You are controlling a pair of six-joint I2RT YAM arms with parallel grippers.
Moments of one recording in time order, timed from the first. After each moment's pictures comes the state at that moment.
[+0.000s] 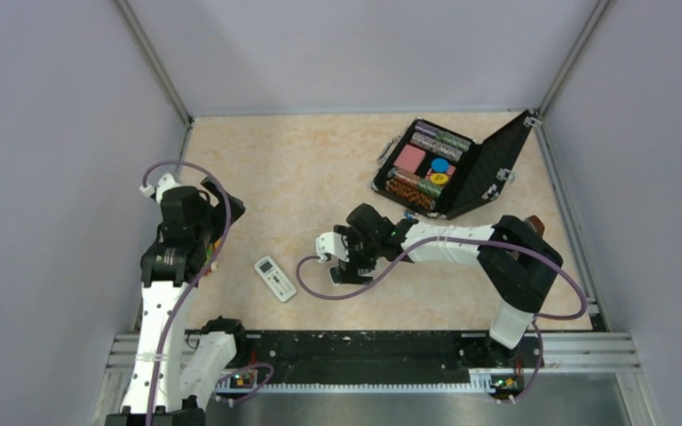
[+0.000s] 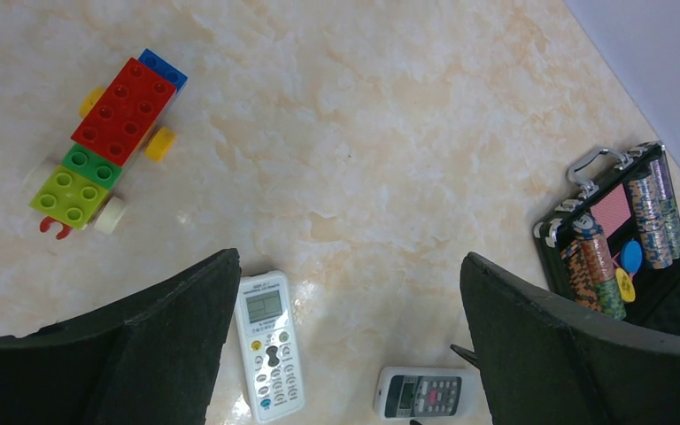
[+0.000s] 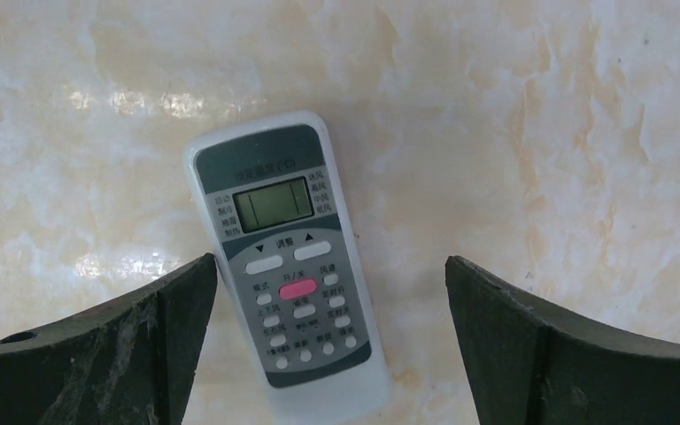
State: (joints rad) left arm 0.02 0.78 0.94 -0.75 -0.12 -0.73; right arm 0.94 1.72 0.98 -0.20 -0.29 -0.67
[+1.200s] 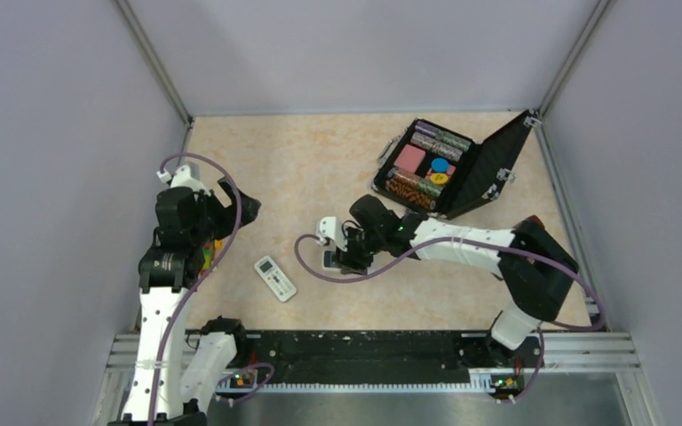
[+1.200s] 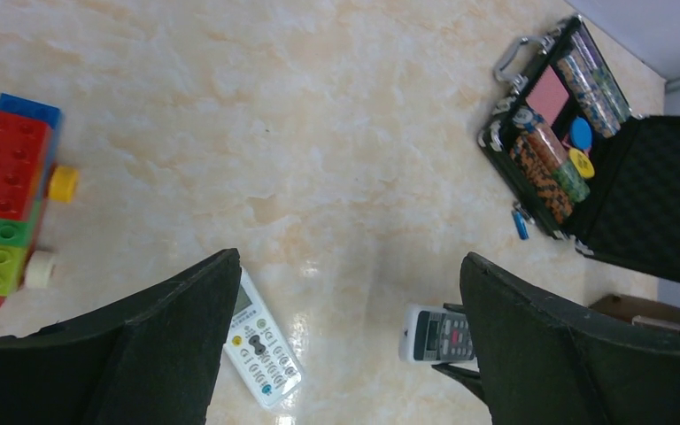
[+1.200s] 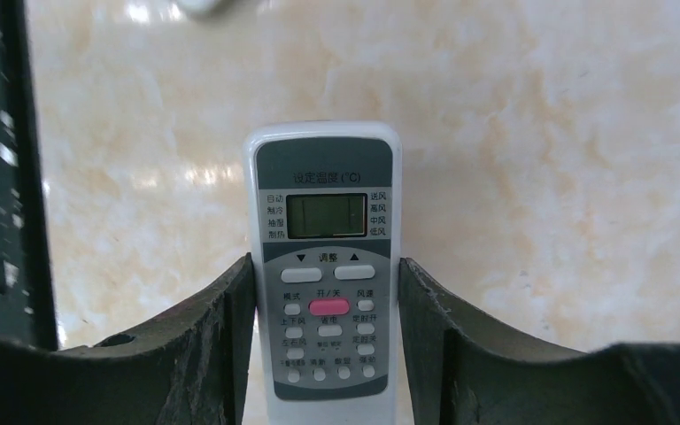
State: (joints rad) left arm 0.03 0.75 0.95 -0.71 0.13 -0.52; right arm 0.94 1.69 1.04 -0.25 -0.36 -0.53
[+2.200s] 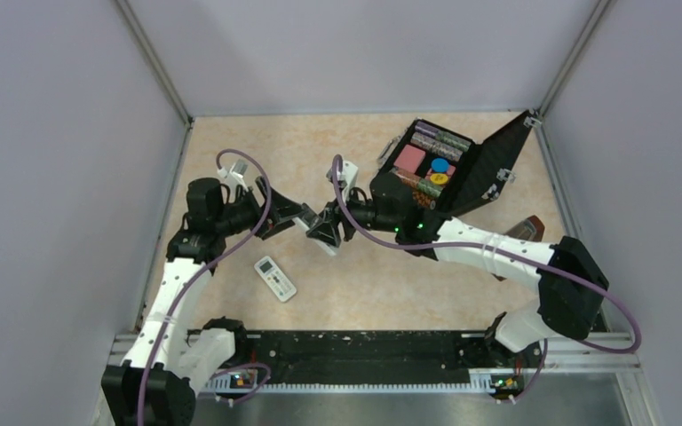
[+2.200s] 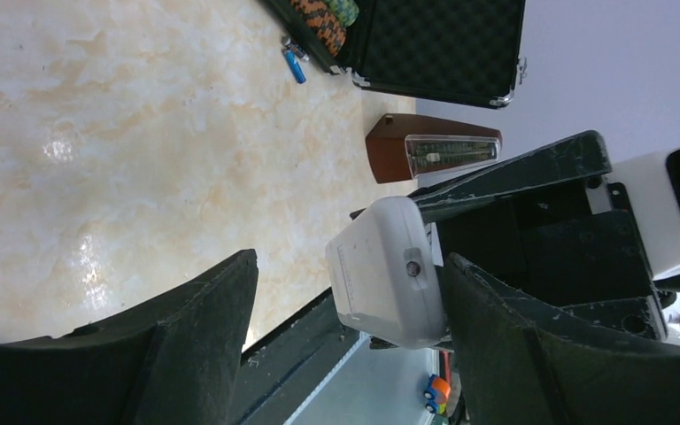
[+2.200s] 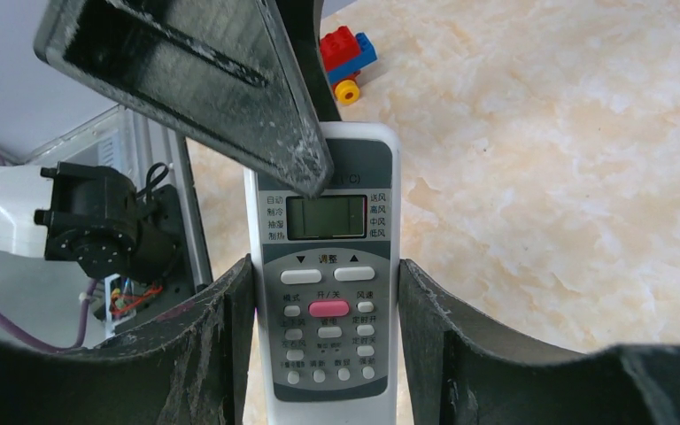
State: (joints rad) left arm -0.07 0.91 0.78 -0.34 0.77 -0.83; right arm 0.94 1.47 1.04 0.19 -0.35 0.20
